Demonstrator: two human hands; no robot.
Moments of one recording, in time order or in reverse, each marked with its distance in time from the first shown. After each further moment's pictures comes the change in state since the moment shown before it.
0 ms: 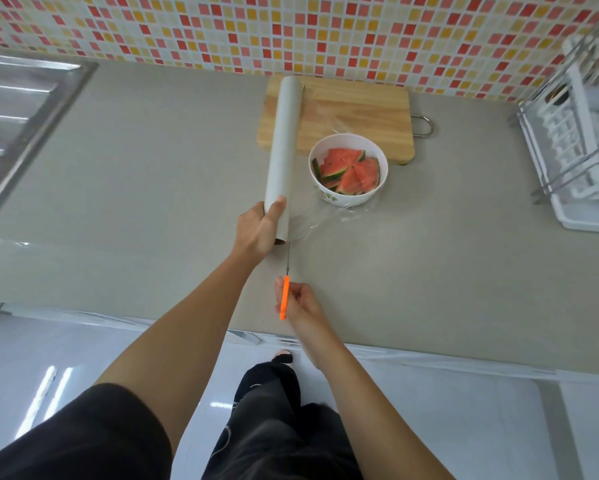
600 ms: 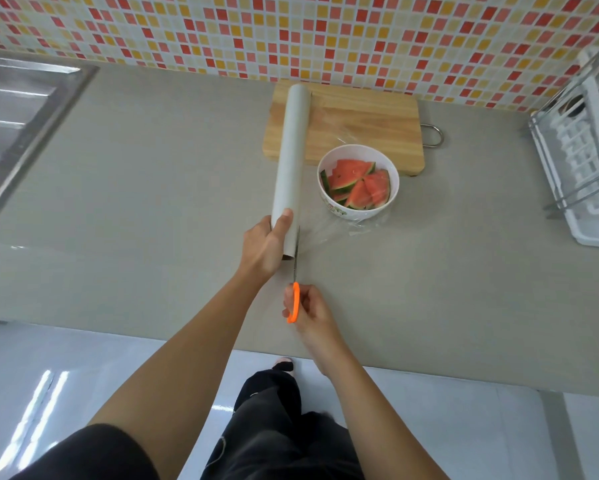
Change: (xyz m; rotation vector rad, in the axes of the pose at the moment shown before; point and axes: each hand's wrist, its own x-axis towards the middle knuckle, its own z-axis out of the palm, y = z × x) left_hand 0.003 -0.006 -0.003 0.080 -0.017 0.010; right_hand 0.023 -0.001 -0.004 0.121 -0.002 -0.104
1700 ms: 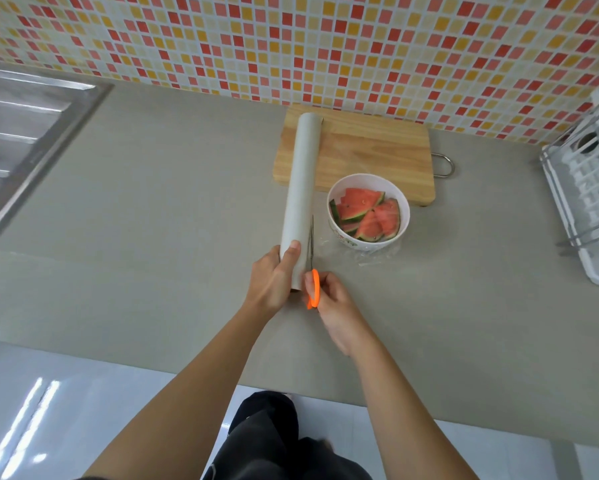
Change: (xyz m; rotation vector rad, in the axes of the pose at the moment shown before) left_hand -0.002 0.002 0.000 -0.105 -0.051 -0.041; right_hand 0.058 -0.043 -0.020 -0.057 -0.046 -0.034
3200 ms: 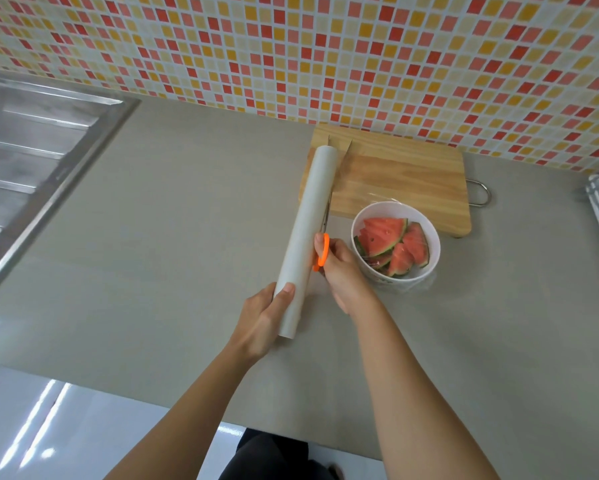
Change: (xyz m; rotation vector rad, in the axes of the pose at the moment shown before) left_hand 0.000 -0.011 -0.054 -0.007 -0.104 -0.036; right_hand 0.122 -0.032 0.022 -0.078 0.092 -0.010
